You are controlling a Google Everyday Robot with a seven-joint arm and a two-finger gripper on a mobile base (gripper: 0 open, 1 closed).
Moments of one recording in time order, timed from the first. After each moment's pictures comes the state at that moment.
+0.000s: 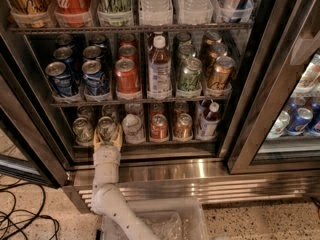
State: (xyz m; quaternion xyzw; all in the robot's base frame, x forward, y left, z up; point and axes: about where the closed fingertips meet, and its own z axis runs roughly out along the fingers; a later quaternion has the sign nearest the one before) arm 0.686 0.168 0.587 -0.05 0.62 -0.02 0.78
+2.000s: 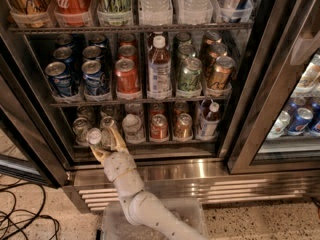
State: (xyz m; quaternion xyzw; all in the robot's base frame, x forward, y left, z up) arm 0.598 0.156 0.667 -0.28 0.49 -0.02 0.82
